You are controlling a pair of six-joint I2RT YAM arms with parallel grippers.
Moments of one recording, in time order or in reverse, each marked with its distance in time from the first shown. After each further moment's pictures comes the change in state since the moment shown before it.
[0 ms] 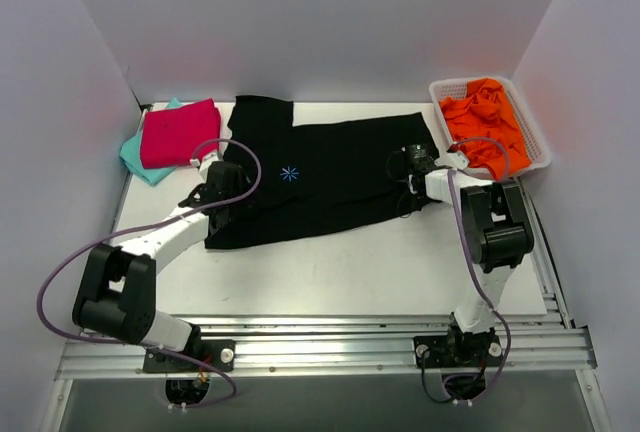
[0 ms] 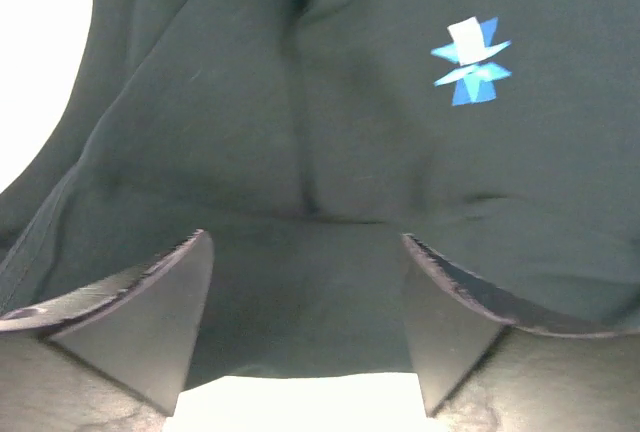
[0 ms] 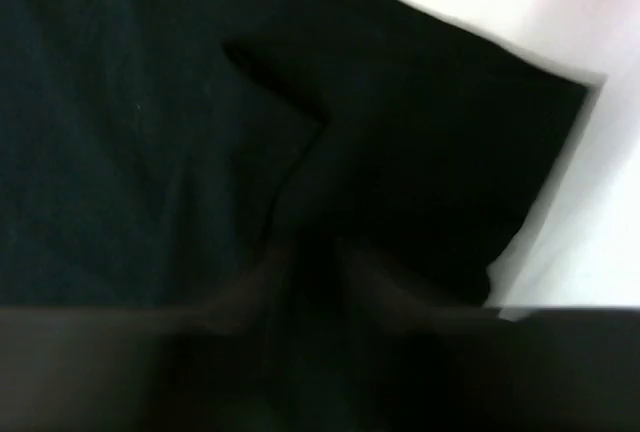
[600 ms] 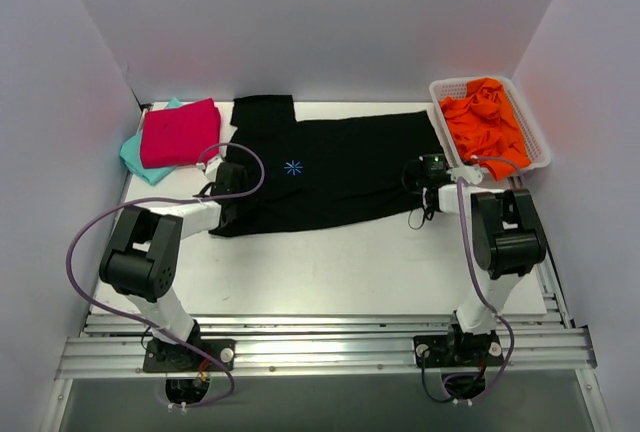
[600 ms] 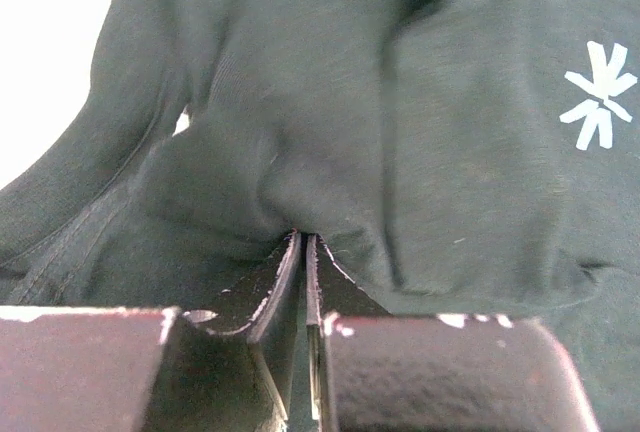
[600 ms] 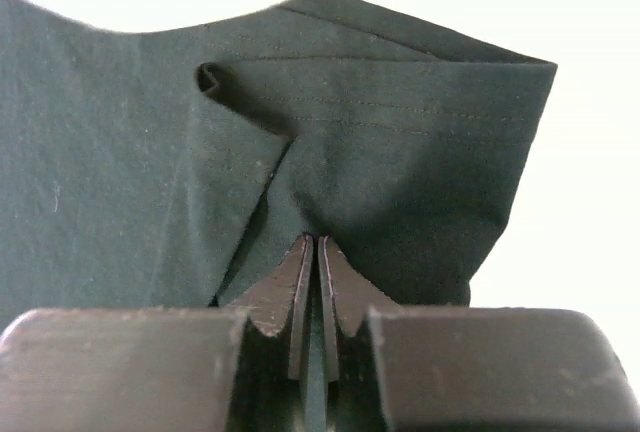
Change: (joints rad) left arm 0.038 0.294 -0.003 0.196 -0.006 -0.031; right arm -0.052 -0.051 -0.208 0.335 -0.079 0.074
